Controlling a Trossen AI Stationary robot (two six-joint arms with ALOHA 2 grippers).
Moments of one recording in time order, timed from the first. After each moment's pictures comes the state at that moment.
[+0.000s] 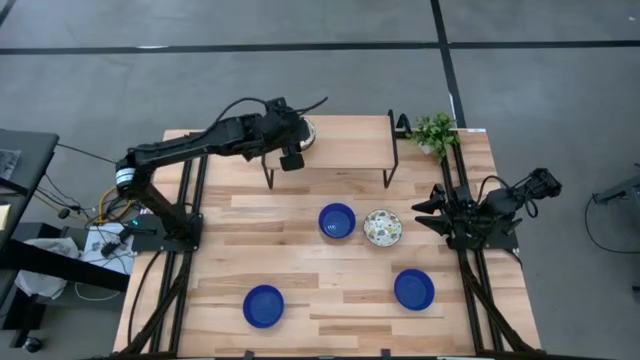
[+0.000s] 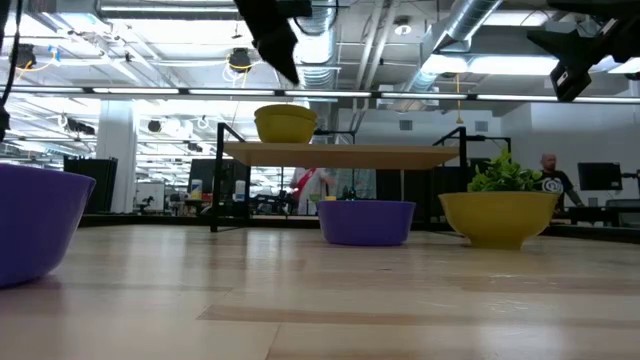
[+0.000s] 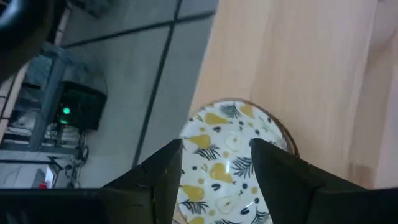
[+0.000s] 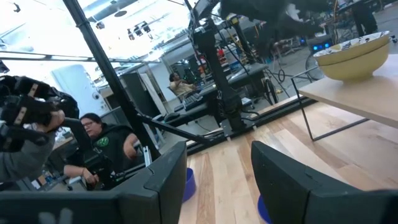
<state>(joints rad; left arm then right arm) 0.27 1.43 1.59 -0.75 -0.53 0.47 0.48 0.02 0.16 -0.02 0.45 0.33</state>
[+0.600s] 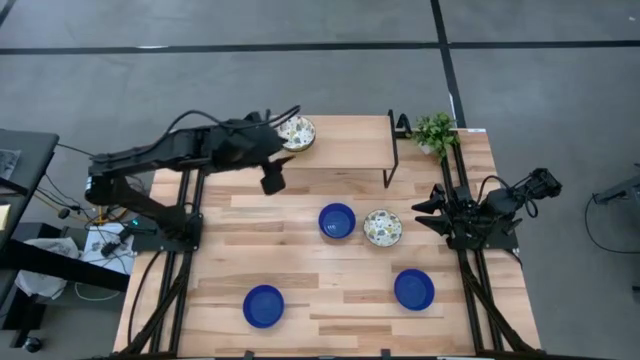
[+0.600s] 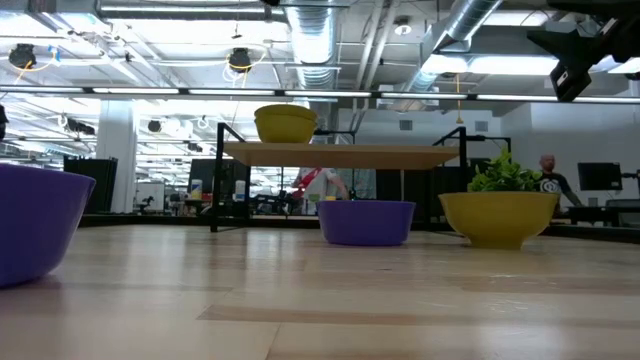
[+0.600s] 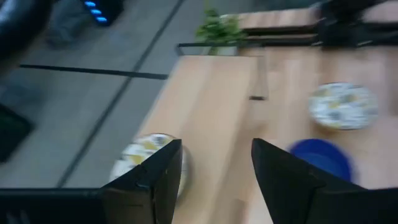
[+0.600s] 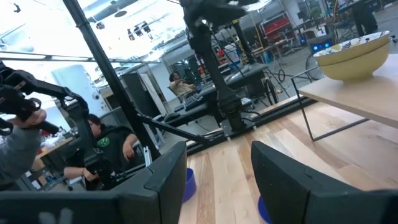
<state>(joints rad) 0.06 1.19 1.59 -0.82 -0.40 0.13 0.48 0.02 0.16 -0.01 0.45 0.33</state>
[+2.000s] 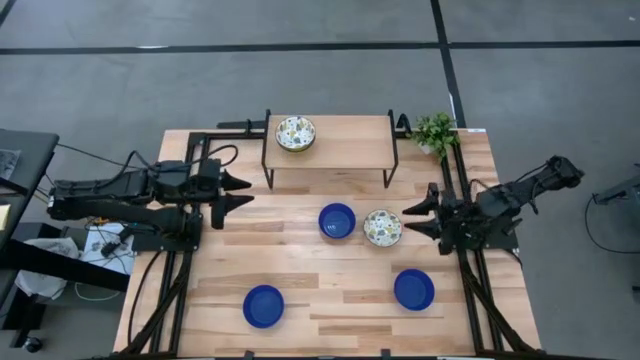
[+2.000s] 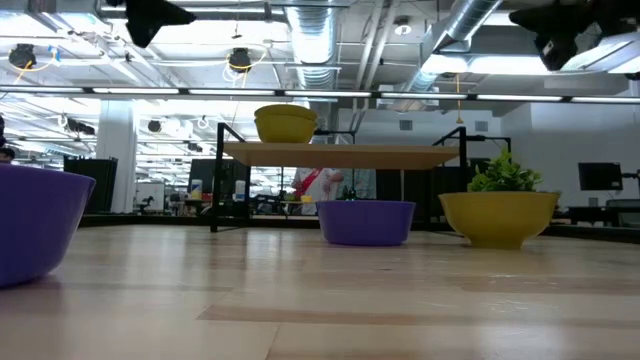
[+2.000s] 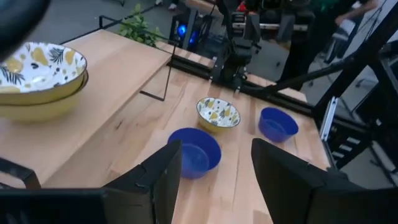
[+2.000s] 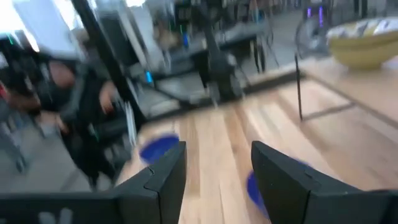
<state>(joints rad) -0.02 0.45 0.74 -0.41 -0.15 -0.28 0.46 0.43 0.44 -0.17 0.39 0.31</state>
